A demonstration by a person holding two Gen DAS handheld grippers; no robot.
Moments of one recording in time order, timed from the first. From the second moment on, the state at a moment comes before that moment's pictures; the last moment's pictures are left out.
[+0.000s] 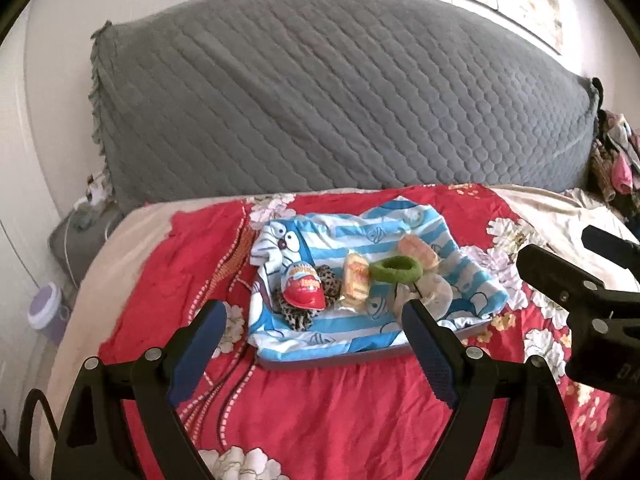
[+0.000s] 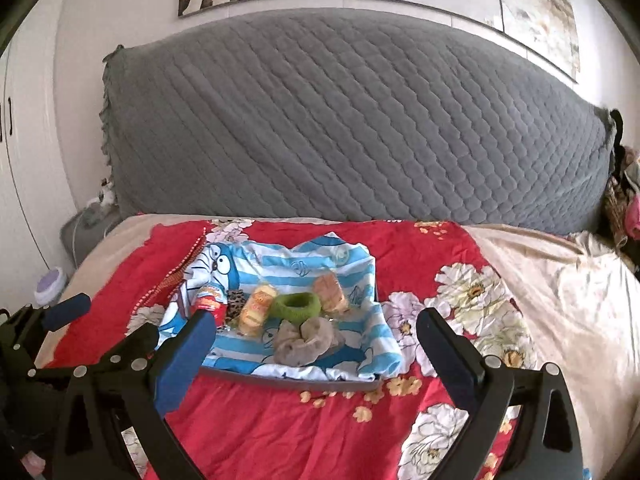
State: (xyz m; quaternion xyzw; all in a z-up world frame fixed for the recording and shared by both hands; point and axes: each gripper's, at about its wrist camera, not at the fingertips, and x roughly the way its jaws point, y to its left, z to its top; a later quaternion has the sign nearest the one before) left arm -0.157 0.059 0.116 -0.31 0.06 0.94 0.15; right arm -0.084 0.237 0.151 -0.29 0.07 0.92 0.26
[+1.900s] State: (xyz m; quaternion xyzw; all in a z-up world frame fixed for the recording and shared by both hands) left arm -0.112 0.008 0.034 -0.33 0.06 0.94 0.10; right arm -0.039 0.222 0.088 -0.33 0.07 0.91 0.25
